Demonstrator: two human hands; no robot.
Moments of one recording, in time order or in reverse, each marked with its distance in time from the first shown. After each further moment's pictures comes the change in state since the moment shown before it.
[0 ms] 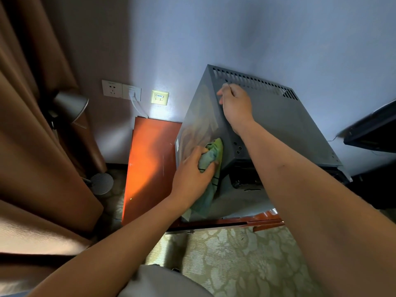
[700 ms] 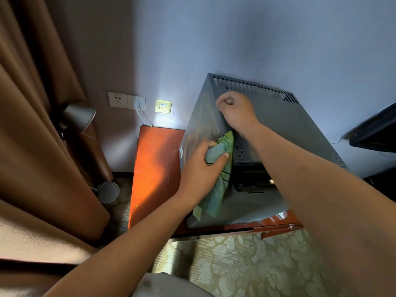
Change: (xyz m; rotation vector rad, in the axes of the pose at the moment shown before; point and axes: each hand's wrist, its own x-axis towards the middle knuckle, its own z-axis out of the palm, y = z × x) left_hand 0.008 0.030 -0.007 -0.222 0.012 0.046; right_hand -0.006 -0.005 -0.012 -0.109 -0.093 -0.100
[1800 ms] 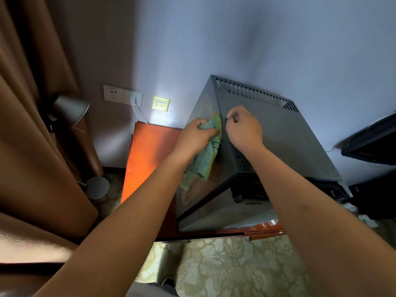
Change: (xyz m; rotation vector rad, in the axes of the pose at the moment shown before) left_hand 0.110 -0.004 -0.014 -0.120 -0.043 -0.339; right_hand -0.027 0.004 -0.005 -0.301 0.048 0.079
